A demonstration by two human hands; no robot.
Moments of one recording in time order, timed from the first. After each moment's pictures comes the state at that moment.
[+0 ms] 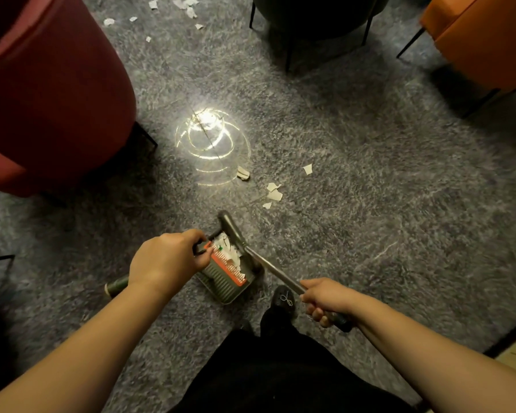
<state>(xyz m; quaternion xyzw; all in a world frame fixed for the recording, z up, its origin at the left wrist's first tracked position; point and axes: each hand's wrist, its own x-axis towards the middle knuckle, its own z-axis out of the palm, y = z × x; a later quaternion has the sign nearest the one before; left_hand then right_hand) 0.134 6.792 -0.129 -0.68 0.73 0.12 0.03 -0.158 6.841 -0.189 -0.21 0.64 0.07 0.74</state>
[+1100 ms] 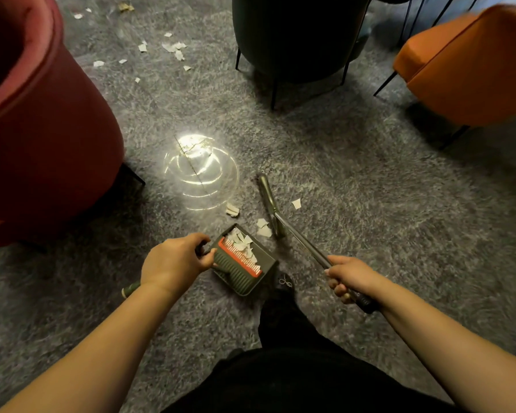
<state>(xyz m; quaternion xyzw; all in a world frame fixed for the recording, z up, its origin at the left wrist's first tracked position) 0.113 6.671 -0.142 -0.69 0.71 0.17 -0.06 -0.216 6.703 -0.151 -0.19 0.71 -0.12 0.67</state>
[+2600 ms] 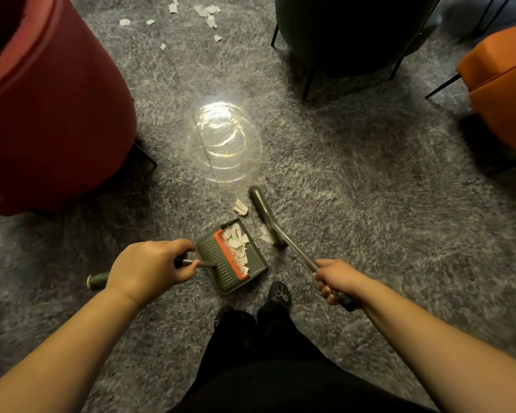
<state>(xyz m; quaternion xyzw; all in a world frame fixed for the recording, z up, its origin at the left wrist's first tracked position) 0.110 6.583 -0.123 -0.63 0.77 0.12 -0.07 -0.235 6.553 -0.203 -0.24 0.69 0.05 0.68</state>
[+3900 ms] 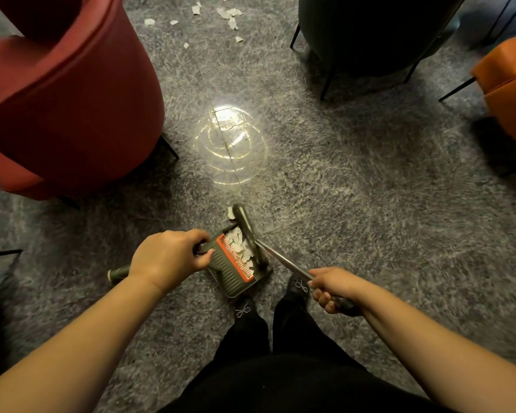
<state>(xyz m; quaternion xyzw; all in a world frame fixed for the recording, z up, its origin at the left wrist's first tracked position) 0.185 6.638 -0.135 -0.66 0.74 0.12 -0.03 -0.137 6.624 -0.189 -0.20 0.65 0.07 0.73</state>
